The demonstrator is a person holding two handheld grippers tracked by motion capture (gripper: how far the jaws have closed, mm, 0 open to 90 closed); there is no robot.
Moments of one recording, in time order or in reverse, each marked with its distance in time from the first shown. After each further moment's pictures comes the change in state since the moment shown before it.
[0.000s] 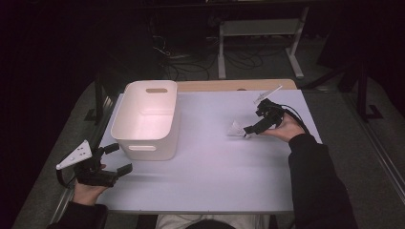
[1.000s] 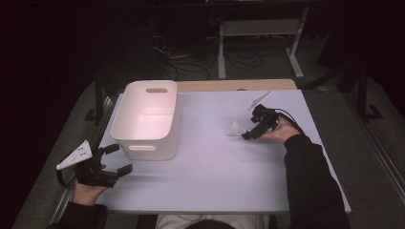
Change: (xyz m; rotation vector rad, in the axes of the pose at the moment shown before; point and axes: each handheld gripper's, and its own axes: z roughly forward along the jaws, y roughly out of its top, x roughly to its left) left arm 0.000 0.000 0.000 0.006 -0.001 0.003; right arm -0.002 -0.006 0.028 0.093 0.058 -0.053
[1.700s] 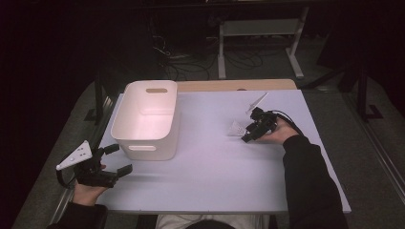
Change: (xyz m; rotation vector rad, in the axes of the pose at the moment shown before) left arm -0.001 0.000 0.000 0.001 0.001 0.000; right arm 0.003 0.000 0.006 0.076 0.074 -0.032
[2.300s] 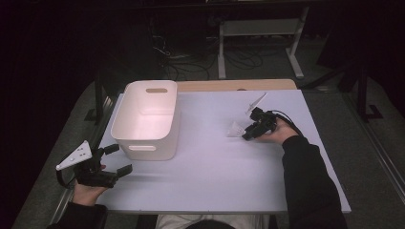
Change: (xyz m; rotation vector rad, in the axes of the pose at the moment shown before) left arm 0.000 0.000 0.000 0.001 0.001 -0.001; right arm -0.001 0.001 0.003 0.012 -0.027 -0.004
